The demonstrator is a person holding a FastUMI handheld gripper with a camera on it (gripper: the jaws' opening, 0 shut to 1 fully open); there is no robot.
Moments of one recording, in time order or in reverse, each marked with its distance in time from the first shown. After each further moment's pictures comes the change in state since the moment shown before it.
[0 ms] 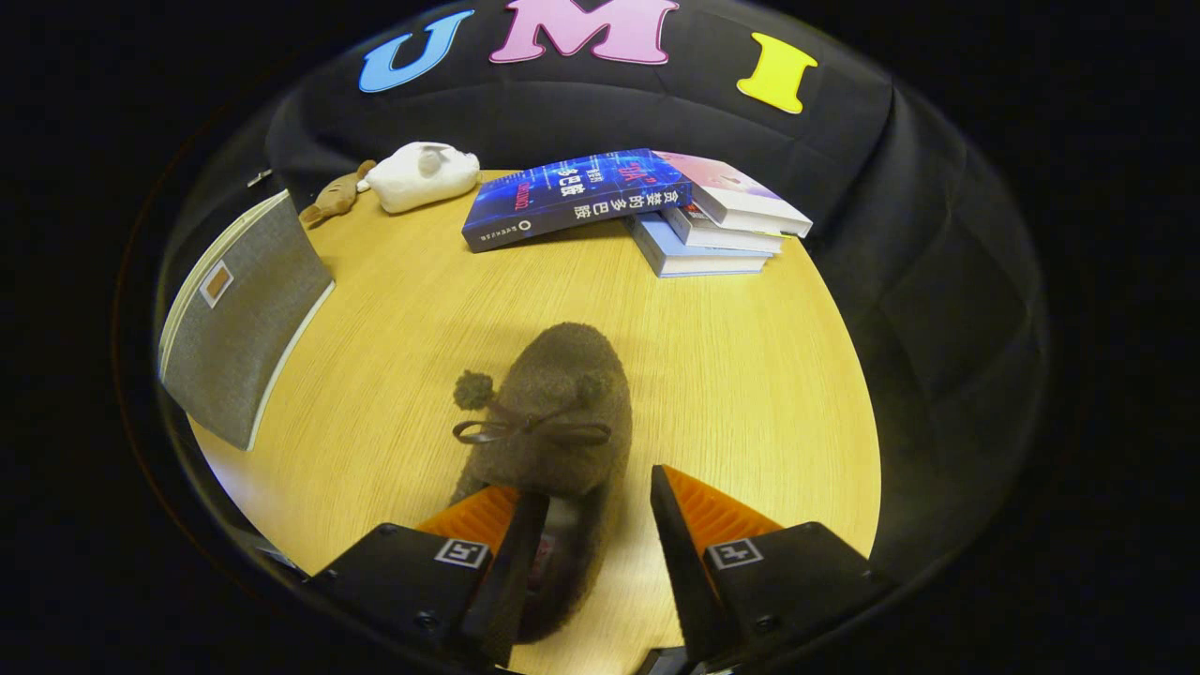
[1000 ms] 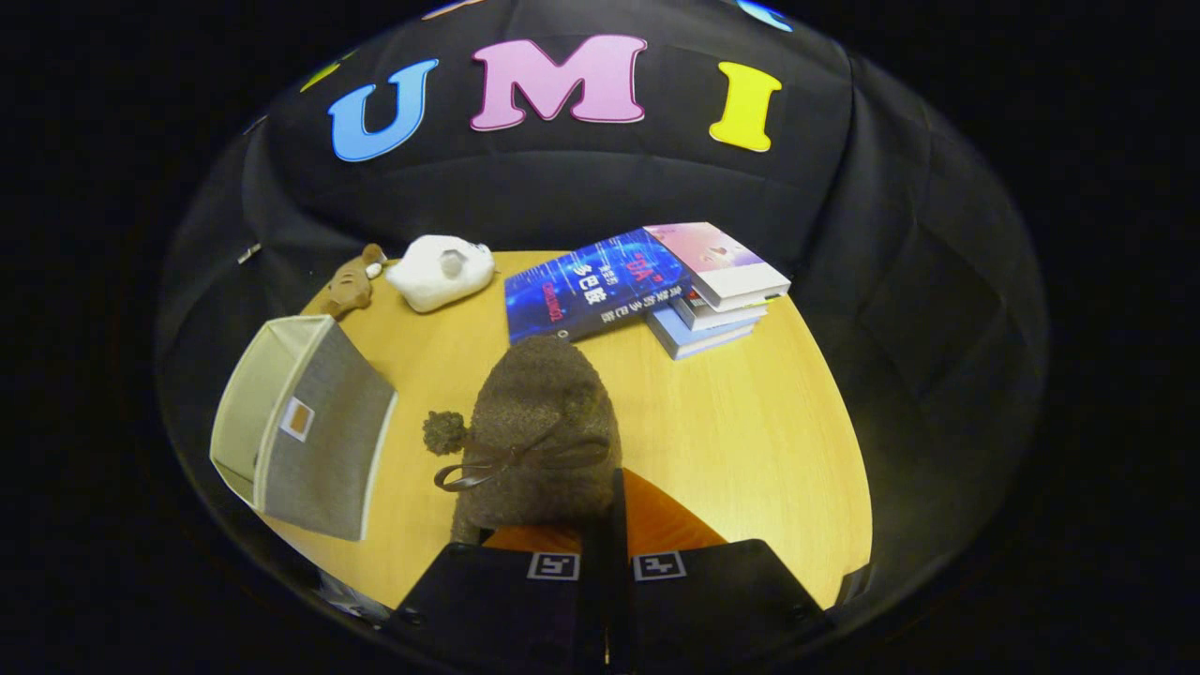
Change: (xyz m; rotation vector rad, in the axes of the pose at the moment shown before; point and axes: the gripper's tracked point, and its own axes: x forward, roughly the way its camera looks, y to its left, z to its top) arm -0.106 0.079 0.109 0.174 -0.112 0.017
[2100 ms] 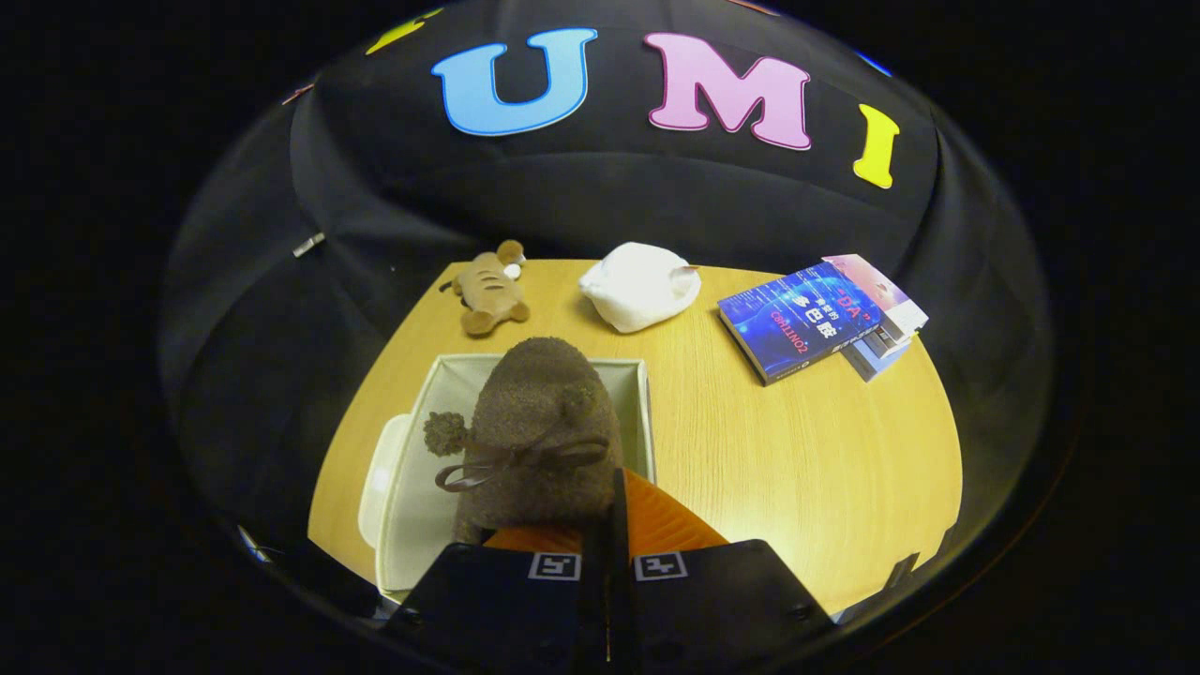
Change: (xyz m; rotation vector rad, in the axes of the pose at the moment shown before) arm 0.040 0.304 0.008 -0.044 0.059 0.048
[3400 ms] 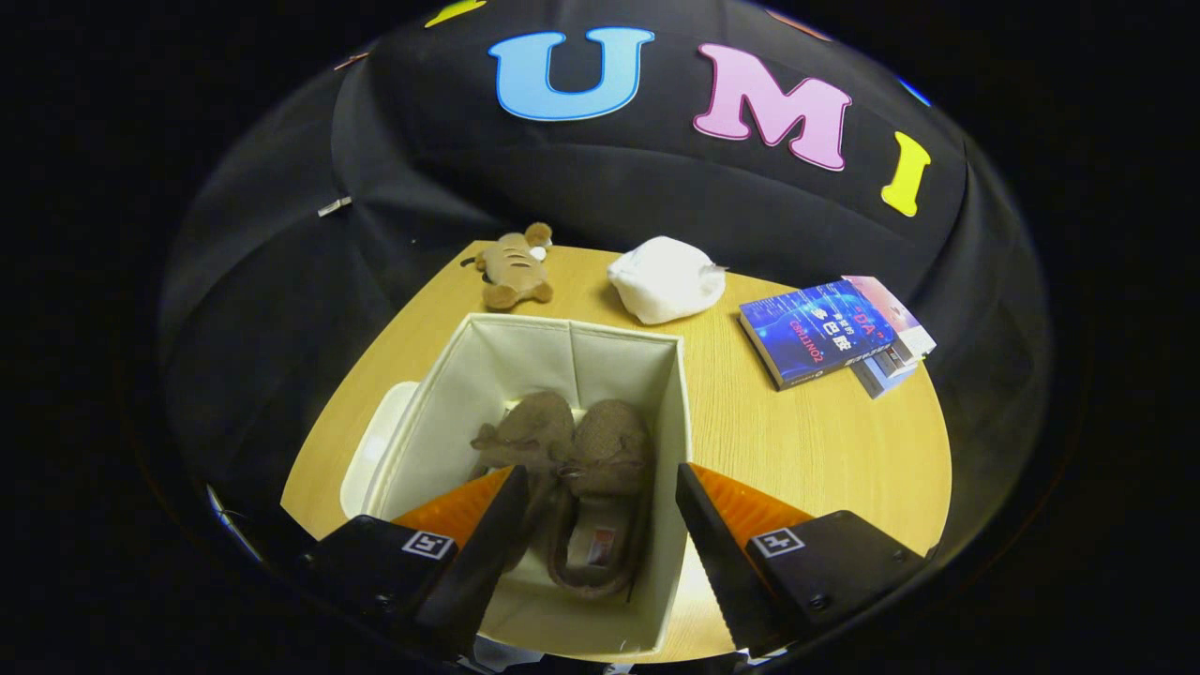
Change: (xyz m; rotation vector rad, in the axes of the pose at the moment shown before) arm -0.014 0.023 -0.004 -0.099 -0.074 0.062
